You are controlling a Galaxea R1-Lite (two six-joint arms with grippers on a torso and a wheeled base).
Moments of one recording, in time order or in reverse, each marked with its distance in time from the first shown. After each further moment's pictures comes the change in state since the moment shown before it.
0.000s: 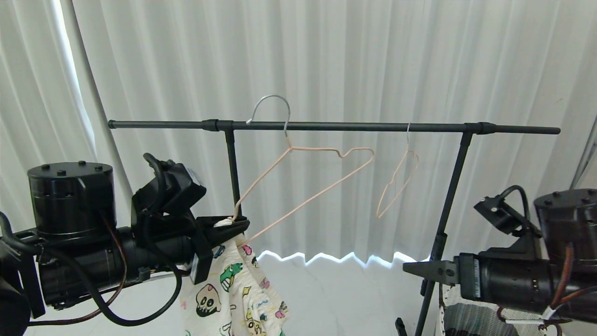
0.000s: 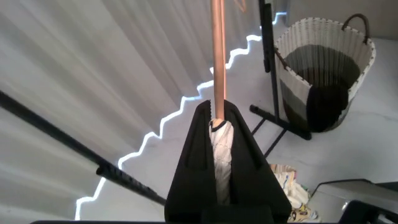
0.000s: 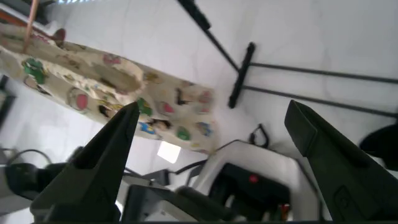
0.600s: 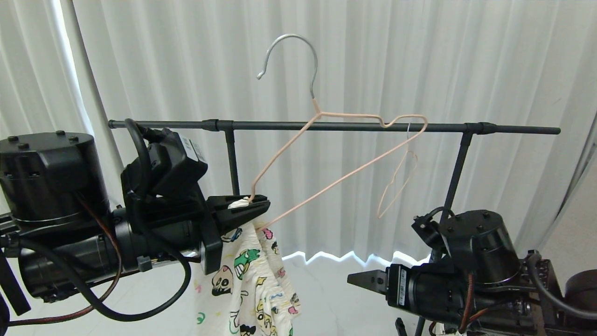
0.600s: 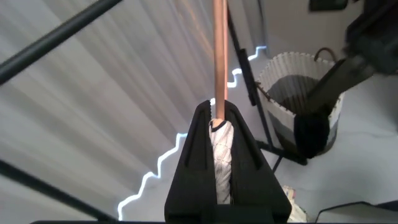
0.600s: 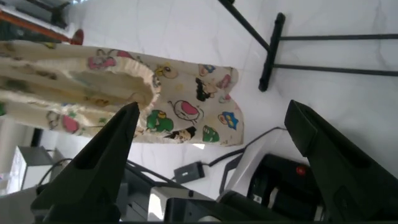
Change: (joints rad) left arm -0.128 -0.047 -0.092 0.000 0.000 -0.009; right arm 0.219 0.246 -0.050 -0.163 -0.119 0.258
